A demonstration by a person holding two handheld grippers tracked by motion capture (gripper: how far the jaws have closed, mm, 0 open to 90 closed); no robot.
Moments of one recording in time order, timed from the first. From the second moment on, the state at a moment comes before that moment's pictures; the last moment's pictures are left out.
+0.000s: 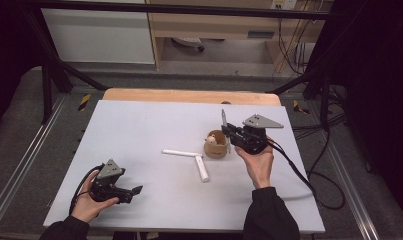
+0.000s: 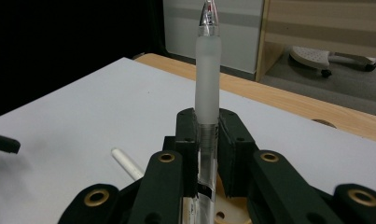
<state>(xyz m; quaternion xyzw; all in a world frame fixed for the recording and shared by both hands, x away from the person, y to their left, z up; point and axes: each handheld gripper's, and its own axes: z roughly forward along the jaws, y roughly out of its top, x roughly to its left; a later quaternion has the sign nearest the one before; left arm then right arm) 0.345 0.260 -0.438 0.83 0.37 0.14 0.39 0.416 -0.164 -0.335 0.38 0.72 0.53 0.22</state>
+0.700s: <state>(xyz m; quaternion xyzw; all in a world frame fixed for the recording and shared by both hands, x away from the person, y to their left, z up) 0.345 0.259 -0.439 0.83 0.37 0.14 0.39 0.455 -0.158 -0.340 0.41 0.69 0.55 0.23</state>
